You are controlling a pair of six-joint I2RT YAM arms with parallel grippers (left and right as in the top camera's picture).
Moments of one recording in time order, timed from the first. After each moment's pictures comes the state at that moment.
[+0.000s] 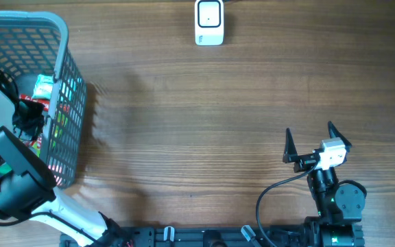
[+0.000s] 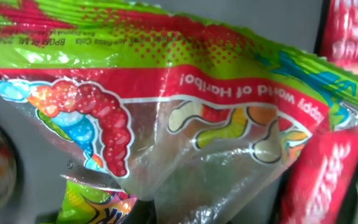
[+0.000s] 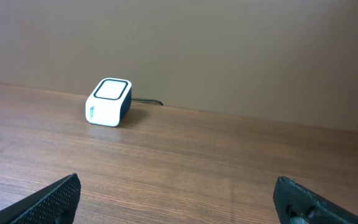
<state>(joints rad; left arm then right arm) 0.61 1.95 1.39 -0.90 -0.06 -0.73 -0.02 0.02 0.01 0.01 -0.15 -0.09</state>
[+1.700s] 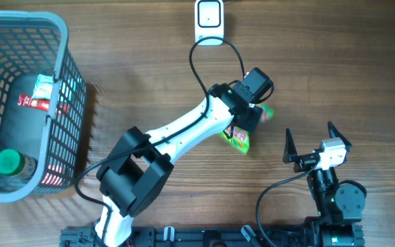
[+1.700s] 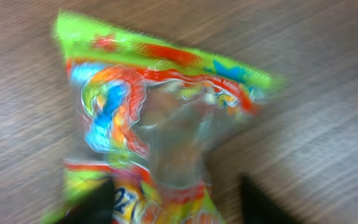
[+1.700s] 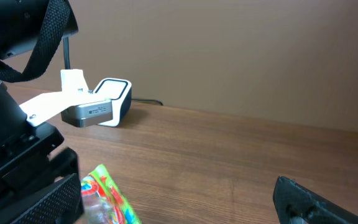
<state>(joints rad) -0.83 2.04 1.56 -0.70 0.02 -0.35 -0.02 0.02 0.01 0.01 -0.15 -0.09</state>
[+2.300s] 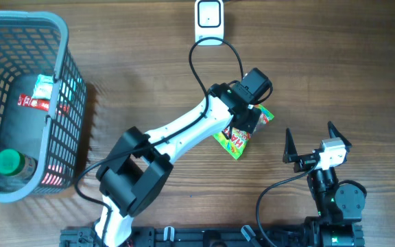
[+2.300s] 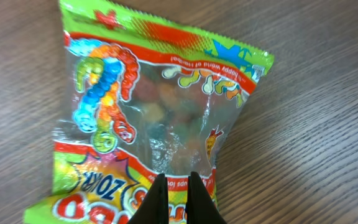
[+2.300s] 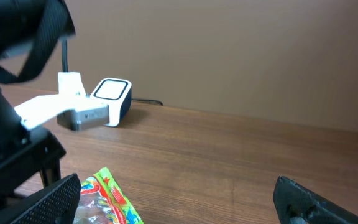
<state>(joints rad) -0.83 2.03 1.56 -0.74 0.04 -0.35 -0.02 0.02 0.01 0.01 -0.15 -0.09</state>
